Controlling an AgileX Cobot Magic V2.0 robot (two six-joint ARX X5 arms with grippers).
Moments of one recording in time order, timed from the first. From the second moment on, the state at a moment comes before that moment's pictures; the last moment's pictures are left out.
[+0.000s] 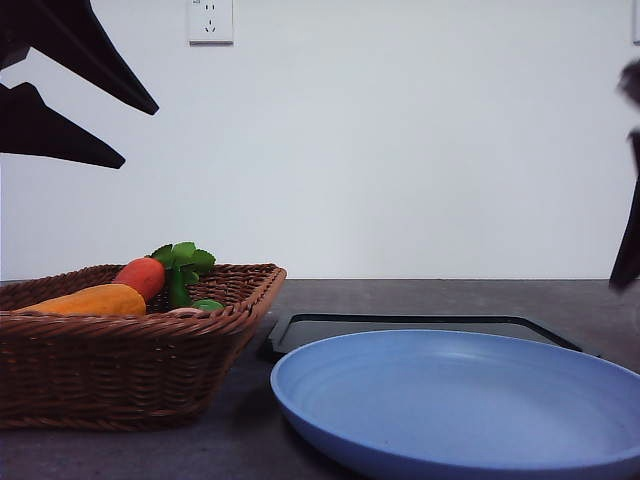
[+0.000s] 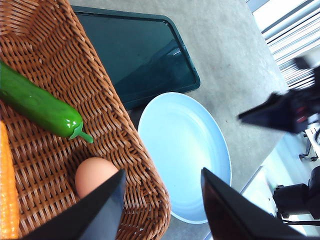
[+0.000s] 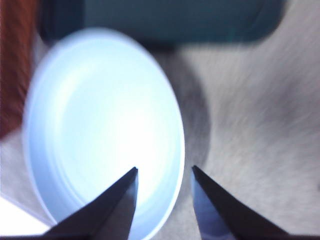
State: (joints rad) left_arx -0.30 0.99 0.71 -0.39 0.67 -0.29; right_arx 0.16 1.09 0.60 -0.63 -0.52 0.27
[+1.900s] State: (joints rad) left_arx -0.57 1.33 0.79 -0.41 0.27 -0.30; right_arx 0.00 0.89 0.59 -0.62 -0.47 0.28
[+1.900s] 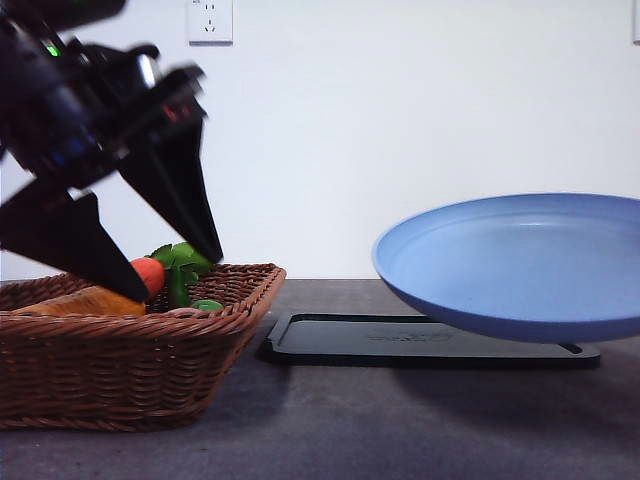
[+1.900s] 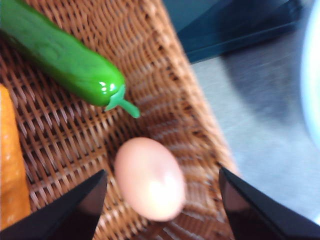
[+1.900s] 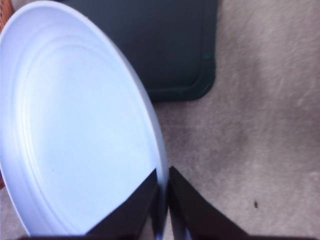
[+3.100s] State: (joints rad) left_arx -0.57 1.48 0.81 -0.40 0.26 -0.30; right_arx 0.00 0.87 0.59 -0.63 -0.47 0.28
